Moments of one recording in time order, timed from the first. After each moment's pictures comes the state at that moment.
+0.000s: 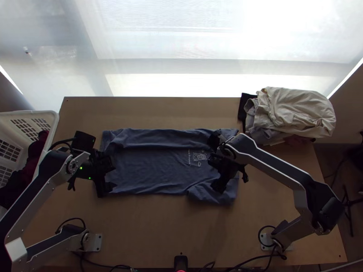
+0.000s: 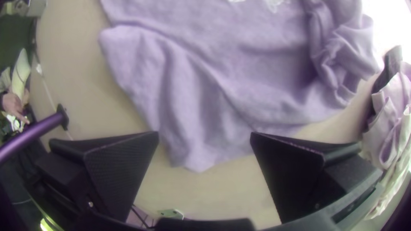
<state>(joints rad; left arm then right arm) -0.20 1.18 0.96 -1.04 0.23 0.98 0.69 1.68 1.25 -1.19 -0.07 -0.24</state>
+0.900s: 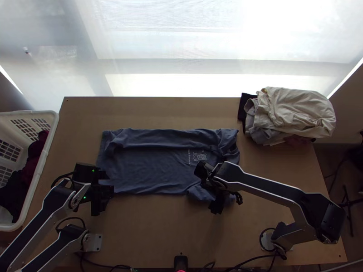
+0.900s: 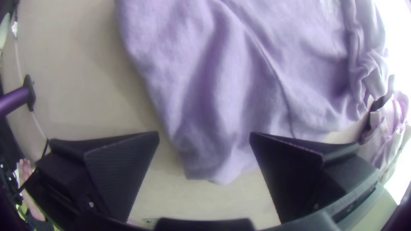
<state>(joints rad) -0.22 0.90 0.51 -0.72 0.04 1.31 0.95 1.63 1.03 -1.02 0.09 -0.17</state>
